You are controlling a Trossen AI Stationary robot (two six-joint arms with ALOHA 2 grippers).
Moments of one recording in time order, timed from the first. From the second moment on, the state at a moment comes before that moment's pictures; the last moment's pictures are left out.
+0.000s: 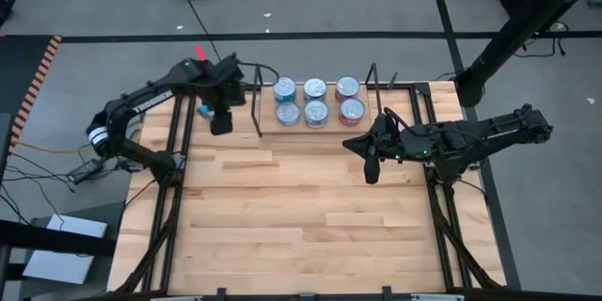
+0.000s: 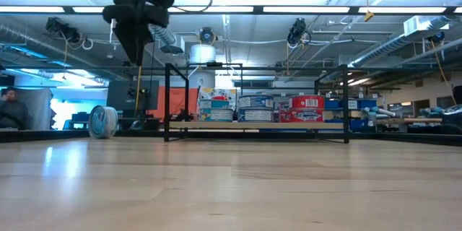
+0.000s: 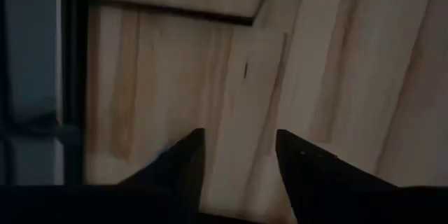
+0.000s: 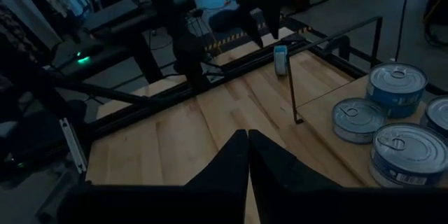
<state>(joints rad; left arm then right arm) 0.65 1.38 1.34 -1.31 0.00 0.48 0.23 1.06 1.05 -0.34 0.44 0.47</state>
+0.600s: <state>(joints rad) 0.71 1.51 1.22 -1.35 -0.37 0.79 0.22 1.06 1.05 -0.33 0.30 0.42</state>
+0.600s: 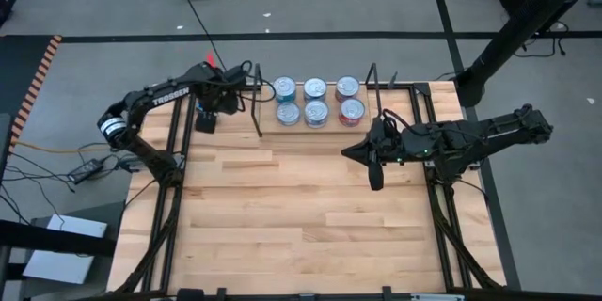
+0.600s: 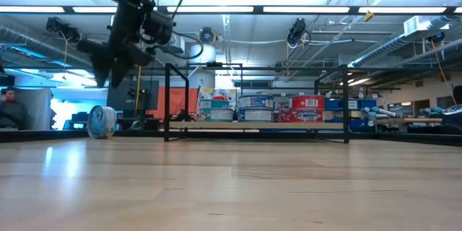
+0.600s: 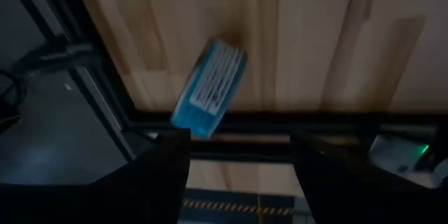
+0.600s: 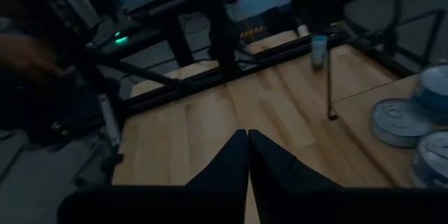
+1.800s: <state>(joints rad) 0.77 1.61 1.11 -1.10 -0.46 1.13 0.23 1.06 1.05 -0.36 0.18 0.28</state>
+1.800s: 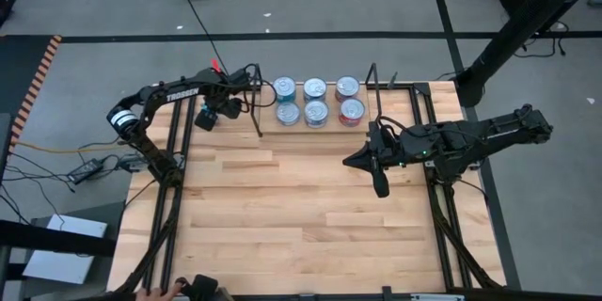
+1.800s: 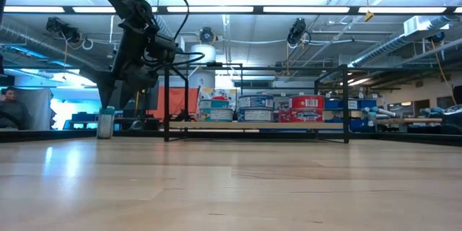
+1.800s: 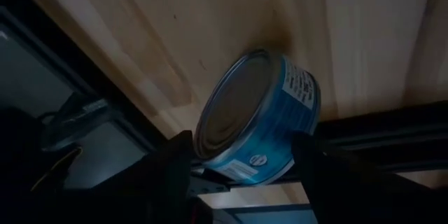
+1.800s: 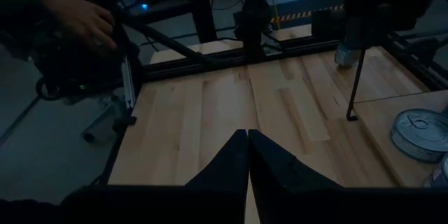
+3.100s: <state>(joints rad) 0.84 1.62 0.97 -0.89 -0.60 1.48 0.22 1.06 1.05 -0.36 0.19 0.21</state>
